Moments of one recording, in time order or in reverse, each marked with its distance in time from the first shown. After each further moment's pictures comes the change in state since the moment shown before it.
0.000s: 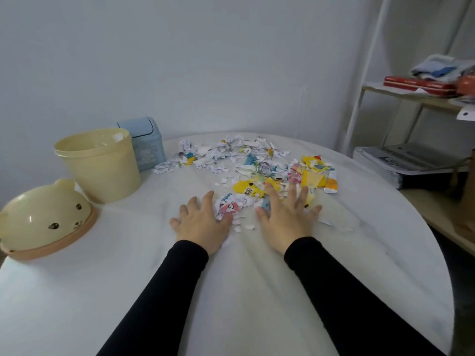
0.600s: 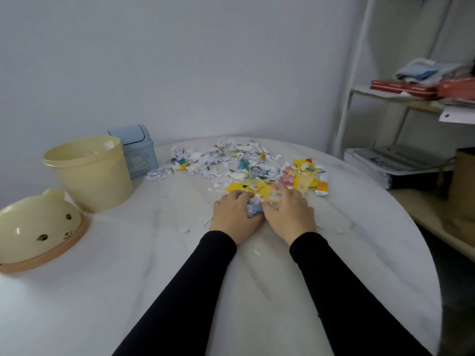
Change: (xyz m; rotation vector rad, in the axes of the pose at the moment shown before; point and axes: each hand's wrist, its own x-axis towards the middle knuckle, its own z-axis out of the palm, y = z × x) left_hand 0.026 0.055 0.030 -0.056 0.038 0.369; right_hand 0.017 0.015 -0.010 0.302 0.112 0.120
